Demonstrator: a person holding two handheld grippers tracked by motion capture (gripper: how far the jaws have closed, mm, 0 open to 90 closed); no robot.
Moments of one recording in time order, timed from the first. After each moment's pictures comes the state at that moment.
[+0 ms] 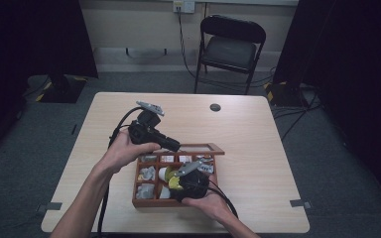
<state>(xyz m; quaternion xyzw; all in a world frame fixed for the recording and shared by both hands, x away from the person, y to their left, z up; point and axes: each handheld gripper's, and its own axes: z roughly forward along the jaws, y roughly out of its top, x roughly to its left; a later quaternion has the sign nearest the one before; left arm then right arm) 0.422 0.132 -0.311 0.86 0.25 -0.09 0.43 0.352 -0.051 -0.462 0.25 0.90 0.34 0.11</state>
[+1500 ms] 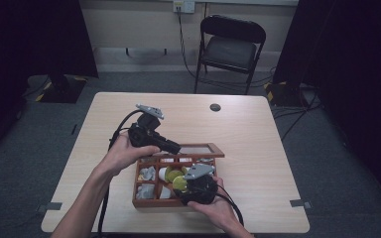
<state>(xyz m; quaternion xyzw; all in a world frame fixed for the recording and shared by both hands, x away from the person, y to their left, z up) 0.418 0.133 -0.315 0.86 0.24 -0.09 0.43 0.328 -0.071 -0.441 0.28 0.88 0.38 0.12</state>
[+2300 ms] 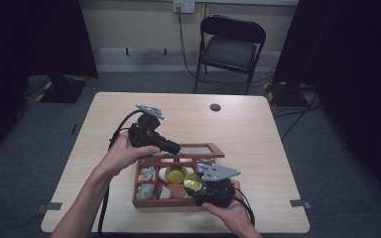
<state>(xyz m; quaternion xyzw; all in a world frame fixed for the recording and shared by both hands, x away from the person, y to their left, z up) 0.418 0.133 -0.316 0.86 0.24 -0.10 0.43 0.312 -0.112 -0.419 0.29 0.84 0.44 0.13</state>
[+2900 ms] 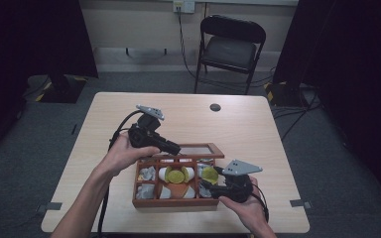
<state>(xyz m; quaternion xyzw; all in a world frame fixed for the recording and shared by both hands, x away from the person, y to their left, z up) 0.417 0.133 -0.316 0.86 0.24 -0.09 0.43 0.322 -0.157 -0.416 0.33 0.82 0.45 0.16</state>
